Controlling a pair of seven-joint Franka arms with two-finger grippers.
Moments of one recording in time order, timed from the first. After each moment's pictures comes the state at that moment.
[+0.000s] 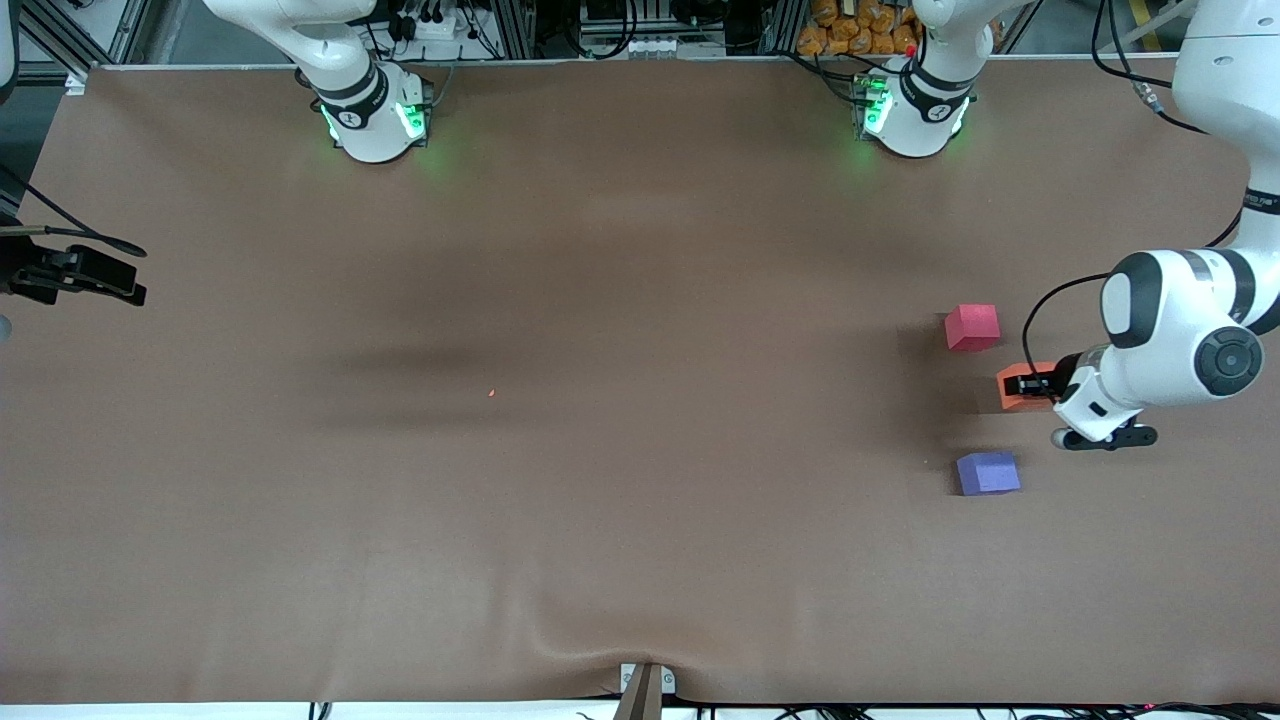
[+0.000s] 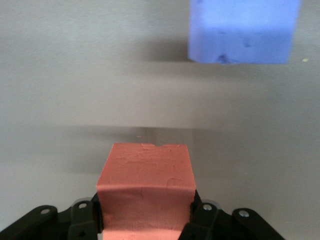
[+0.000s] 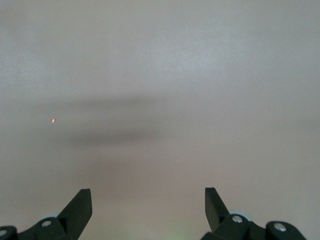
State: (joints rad) left arm 0.39 0.47 -0.32 -1.91 0.19 2.14 -0.07; right arm 0.03 0.13 -0.11 -1.44 0.00 1.47 -0.06
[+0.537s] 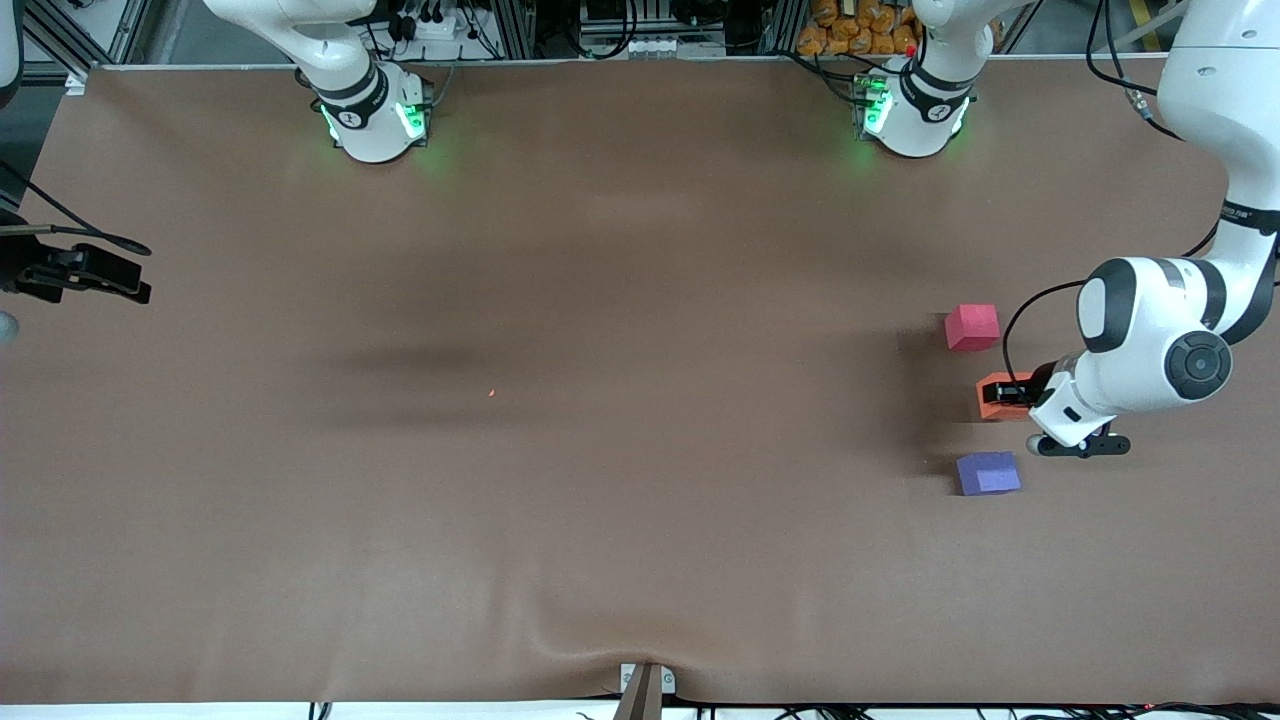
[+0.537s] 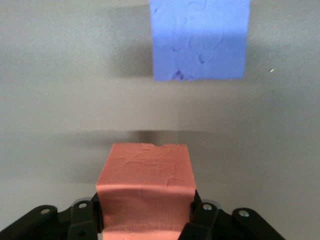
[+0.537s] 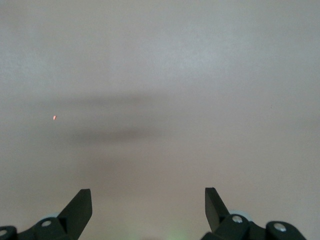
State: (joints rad) left arm 0.38 0.50 -0.34 -1.91 0.19 2.20 -0.07; right arm 0.03 0.13 -0.10 -1.44 0.00 1.45 -0.05
